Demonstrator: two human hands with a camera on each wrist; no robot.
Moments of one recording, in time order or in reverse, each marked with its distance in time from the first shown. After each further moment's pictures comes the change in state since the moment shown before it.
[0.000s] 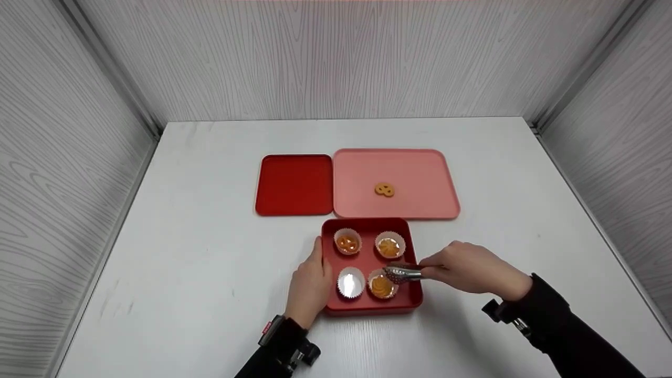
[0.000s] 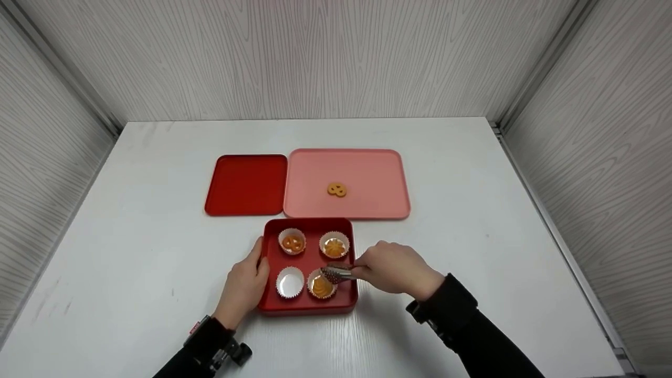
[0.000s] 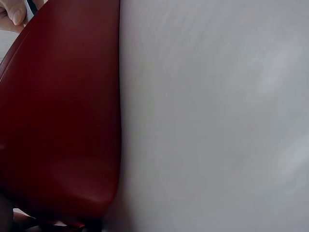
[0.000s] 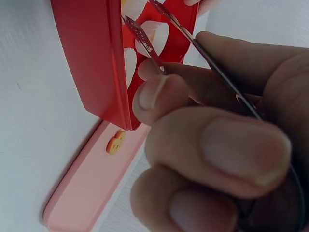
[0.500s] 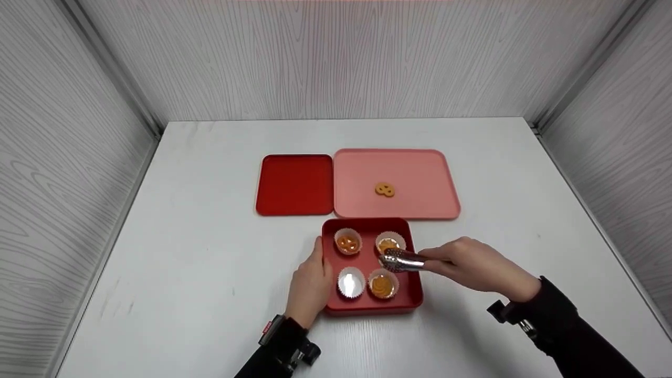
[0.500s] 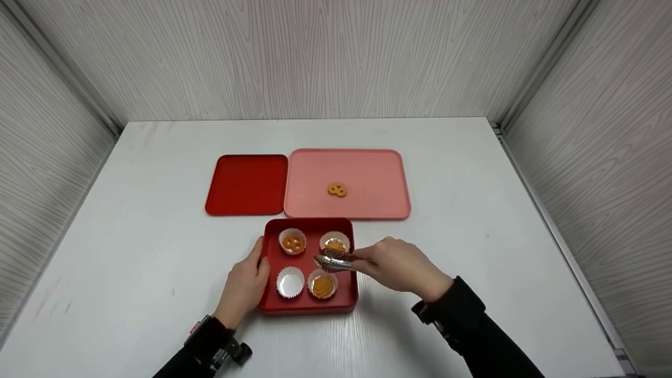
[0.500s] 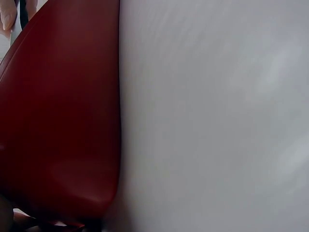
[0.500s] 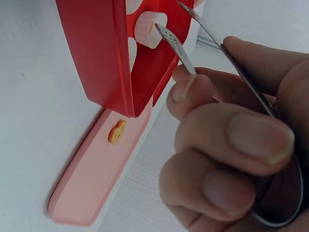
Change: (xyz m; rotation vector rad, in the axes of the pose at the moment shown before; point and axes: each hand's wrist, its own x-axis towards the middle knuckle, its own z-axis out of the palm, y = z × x) left_hand 0.000 0.000 0.000 0.003 -0.006 -0.013; right_hand -0.004 0.006 -0.001 0.069 0.120 -0.017
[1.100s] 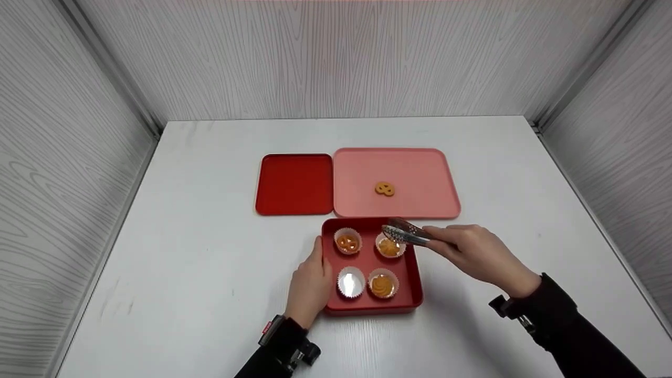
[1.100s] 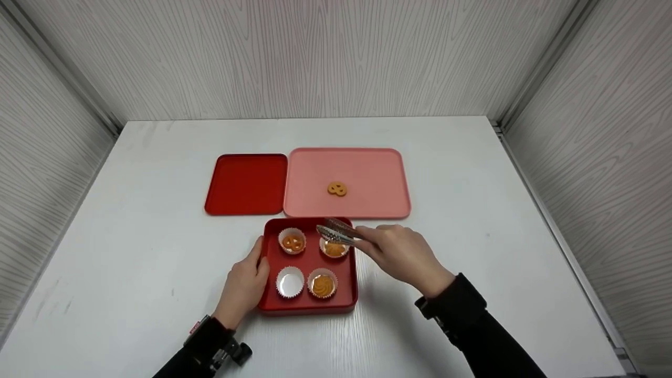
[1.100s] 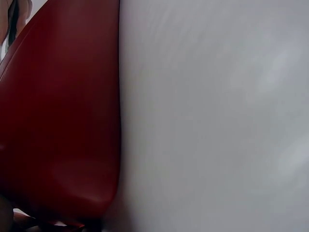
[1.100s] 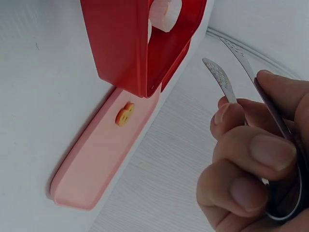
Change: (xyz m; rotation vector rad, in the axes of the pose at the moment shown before) left_hand -0.001 -0.001 -0.002 0.004 0.009 0.008; right_hand 0.001 0.008 0.000 -0.059 0.300 0.013
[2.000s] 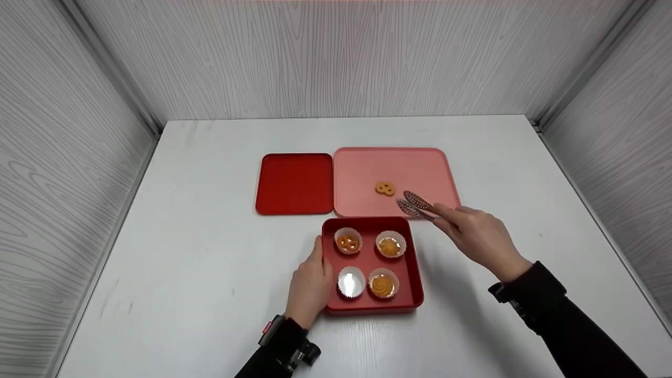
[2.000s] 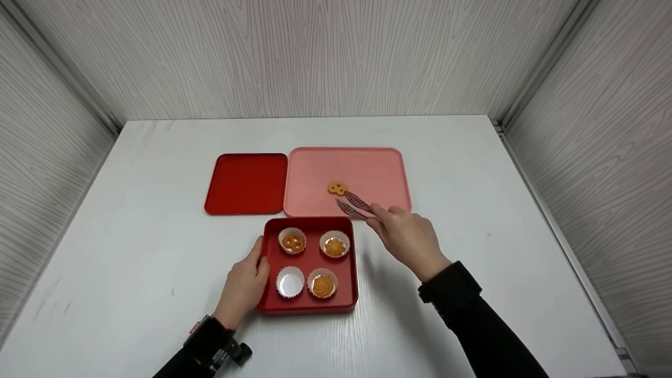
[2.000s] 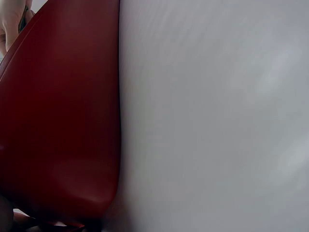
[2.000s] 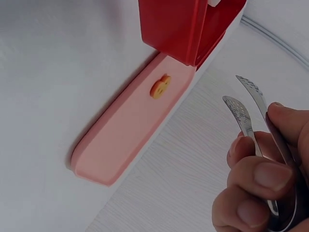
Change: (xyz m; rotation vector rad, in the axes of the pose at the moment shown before) left_hand 0.000 -0.002 0.002 -0.002 0.017 0.021; right_hand 0.016 0.027 0.011 -0.206 0.248 -0.001
